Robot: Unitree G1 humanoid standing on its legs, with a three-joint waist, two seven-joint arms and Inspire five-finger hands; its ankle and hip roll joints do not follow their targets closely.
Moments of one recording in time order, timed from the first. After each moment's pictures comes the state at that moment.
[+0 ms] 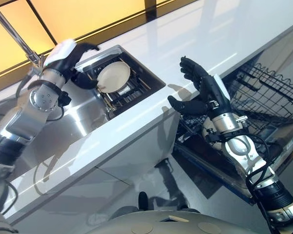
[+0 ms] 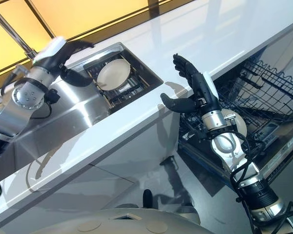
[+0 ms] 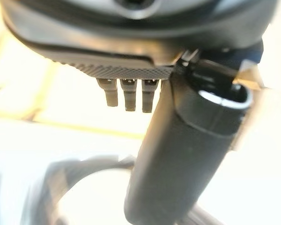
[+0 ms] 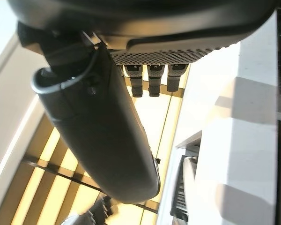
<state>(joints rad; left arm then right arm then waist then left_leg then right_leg) -0.55 0.95 -0.36 0.17 -0.13 0.34 0.08 -0.12 -0.67 0.30 -0.24 0.22 -0.10 -0.21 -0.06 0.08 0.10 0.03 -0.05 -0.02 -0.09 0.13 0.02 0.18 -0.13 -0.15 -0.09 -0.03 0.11</state>
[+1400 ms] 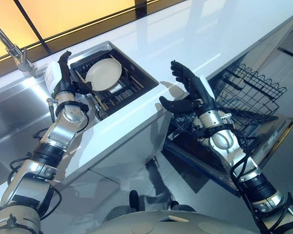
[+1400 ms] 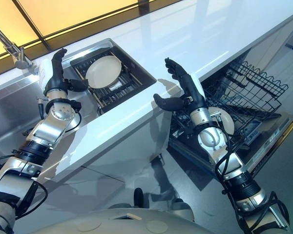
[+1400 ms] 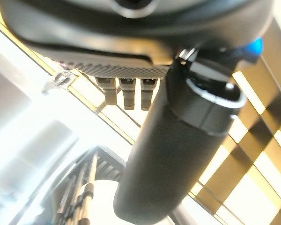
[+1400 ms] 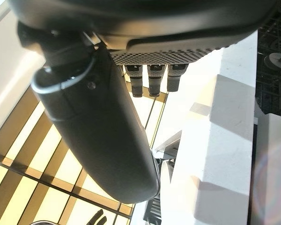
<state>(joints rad) -0.49 0.68 -0.30 0.19 -0.02 0.35 0.56 -0.20 -0.57 0.34 -0.18 0.16 -0.01 -0.22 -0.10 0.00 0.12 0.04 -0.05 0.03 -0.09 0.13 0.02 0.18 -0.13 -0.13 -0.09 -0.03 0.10</state>
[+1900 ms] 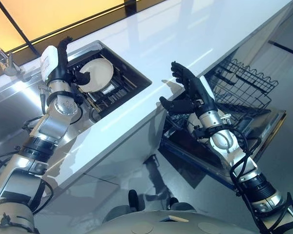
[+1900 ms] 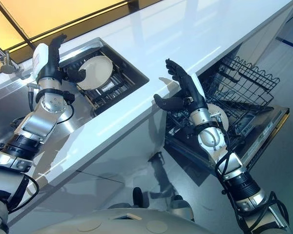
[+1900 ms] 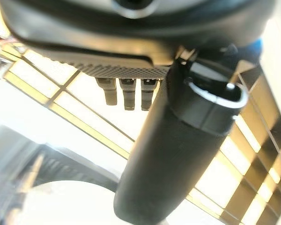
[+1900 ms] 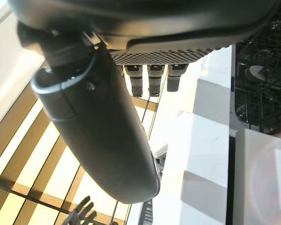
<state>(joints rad) -0.57 0.76 -0.31 0.17 -0.03 0.34 0.46 -0.20 -0.57 0.34 -0.16 0.19 -0.01 -0.21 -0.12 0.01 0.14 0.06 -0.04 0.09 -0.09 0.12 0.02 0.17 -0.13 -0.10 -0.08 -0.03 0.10</state>
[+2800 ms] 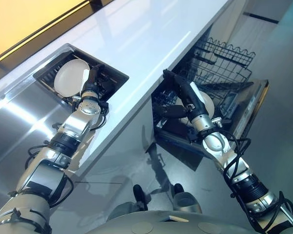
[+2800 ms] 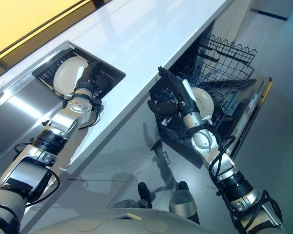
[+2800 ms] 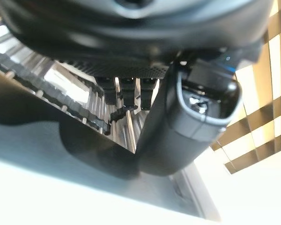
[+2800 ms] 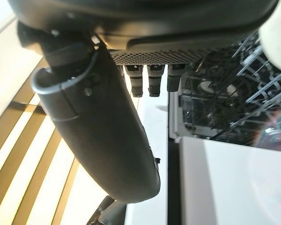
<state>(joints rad) -0.65 0.56 -0.42 0.34 -0.31 0.39 0.54 -0.21 -0.53 0.40 -0.12 0.19 -0.01 -0.21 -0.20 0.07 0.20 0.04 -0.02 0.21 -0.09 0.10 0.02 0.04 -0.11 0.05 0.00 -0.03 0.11</state>
